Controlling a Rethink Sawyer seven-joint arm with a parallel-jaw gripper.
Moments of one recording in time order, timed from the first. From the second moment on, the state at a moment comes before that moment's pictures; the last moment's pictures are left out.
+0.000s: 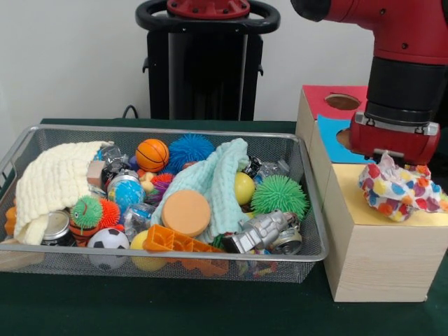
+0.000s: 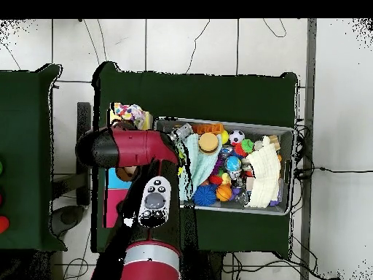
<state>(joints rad) 0.15 -0.48 -0.14 1.40 0.08 0.41 2.19</state>
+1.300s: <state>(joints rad) 0.14 -0.54 -0.14 1.40 0.08 0.53 2.19</state>
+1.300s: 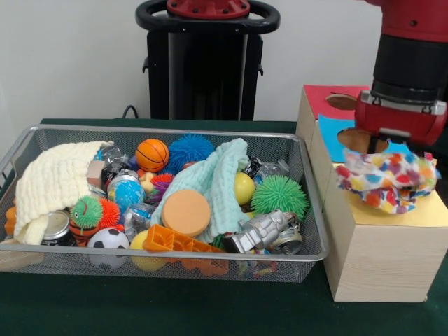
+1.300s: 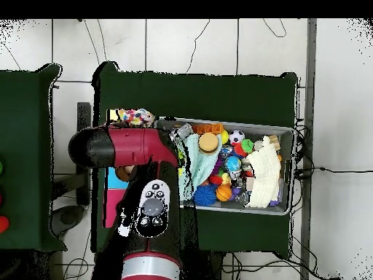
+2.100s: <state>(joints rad) 0.10 -0.64 -0.14 1.40 0.07 0.72 2.19</state>
